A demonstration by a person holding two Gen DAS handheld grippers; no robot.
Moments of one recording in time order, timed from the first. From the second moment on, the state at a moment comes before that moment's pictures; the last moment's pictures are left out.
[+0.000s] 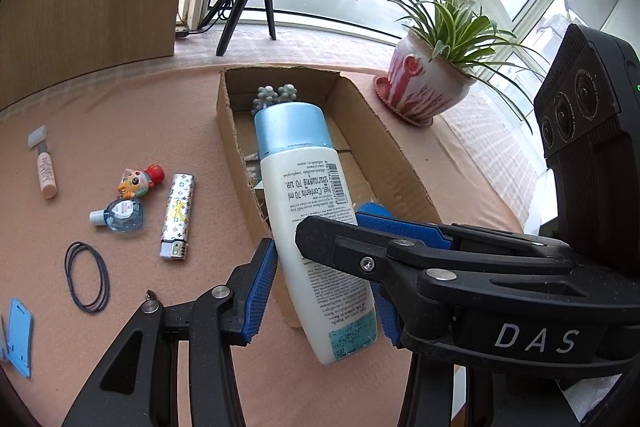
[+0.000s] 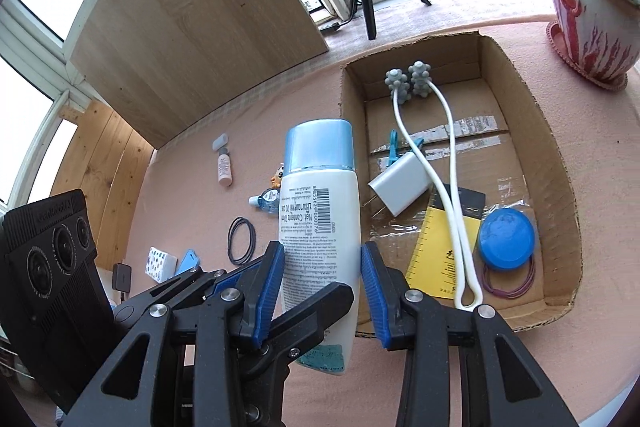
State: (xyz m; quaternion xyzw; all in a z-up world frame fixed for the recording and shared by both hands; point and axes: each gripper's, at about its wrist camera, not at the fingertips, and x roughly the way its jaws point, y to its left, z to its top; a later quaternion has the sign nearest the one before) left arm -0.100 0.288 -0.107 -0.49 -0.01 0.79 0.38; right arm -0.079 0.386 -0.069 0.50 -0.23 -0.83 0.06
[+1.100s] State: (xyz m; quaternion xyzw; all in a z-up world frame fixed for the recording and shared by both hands) left arm -0.108 0.306 -0.110 -0.48 0.04 0.81 0.34; right arm -0.081 0.427 -0.064 0.47 -0.21 -0.86 0.02
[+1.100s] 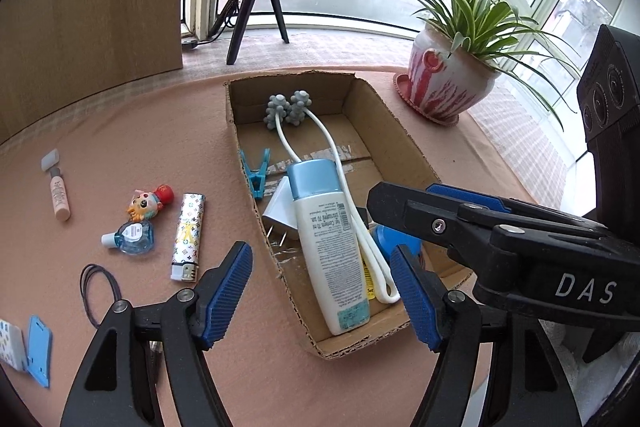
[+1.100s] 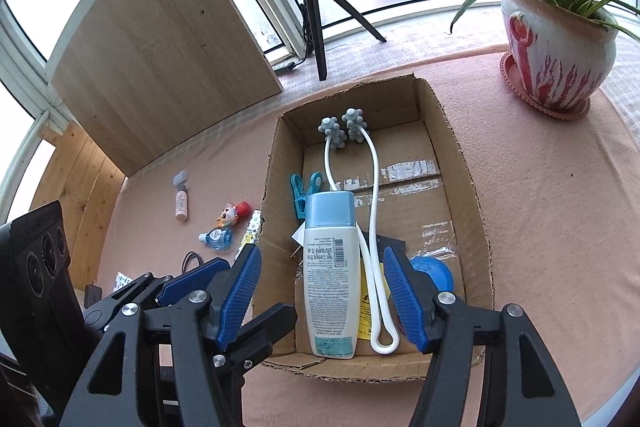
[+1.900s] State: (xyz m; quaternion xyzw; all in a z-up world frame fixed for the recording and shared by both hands) left arm -0.132 0.109 -0.139 -0.52 0.00 0.83 0.22; right arm -0.104 0.313 -0.078 0.51 -0.17 -0.84 0.09
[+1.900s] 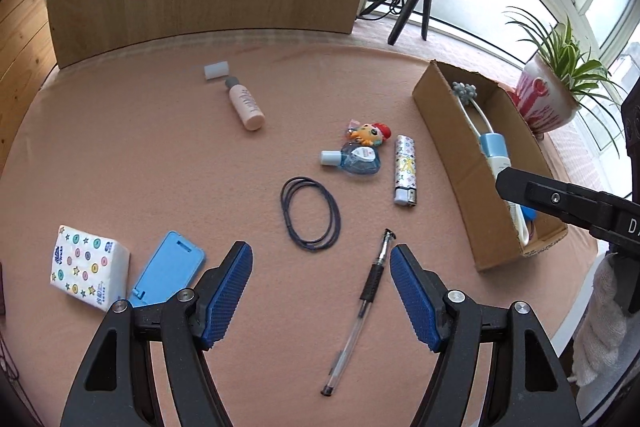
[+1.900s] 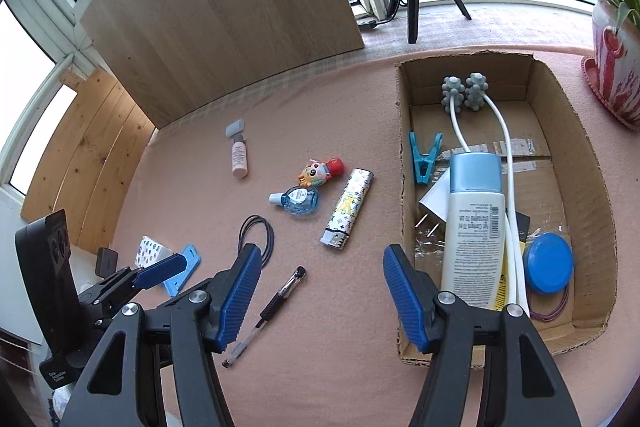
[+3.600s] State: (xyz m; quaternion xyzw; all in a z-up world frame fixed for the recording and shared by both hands) left arm -0.159 0.027 -0.196 -0.57 0.05 0.79 0.21; right arm -0.180 0.180 -0.158 0.63 0.04 -0.77 0.06
